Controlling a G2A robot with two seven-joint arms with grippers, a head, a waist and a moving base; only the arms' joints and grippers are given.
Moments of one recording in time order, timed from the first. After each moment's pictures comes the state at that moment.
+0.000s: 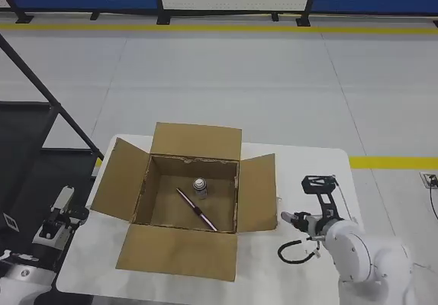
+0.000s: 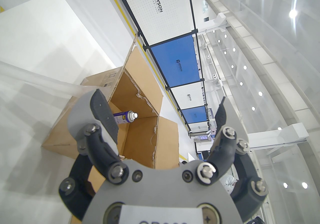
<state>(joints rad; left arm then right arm) 1.66 -1.21 -1.97 -2.12 -0.14 0.06 -0.33 -1.17 -1.56 1.52 -2.01 -1.45 0.05 1.40</state>
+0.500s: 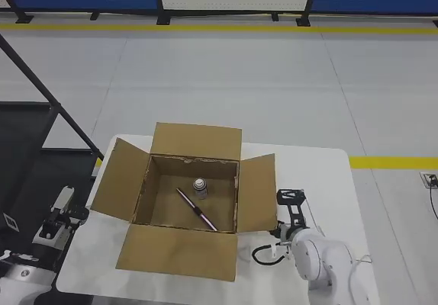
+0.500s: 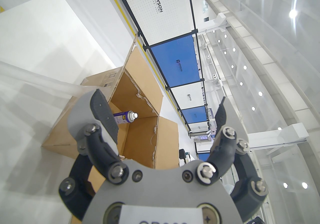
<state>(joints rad) 1.66 -1.21 -1.97 -2.12 -0.14 0.06 -0.33 -1.19 -1.57 1.38 -1.77 -1.49 0.19 1.10</state>
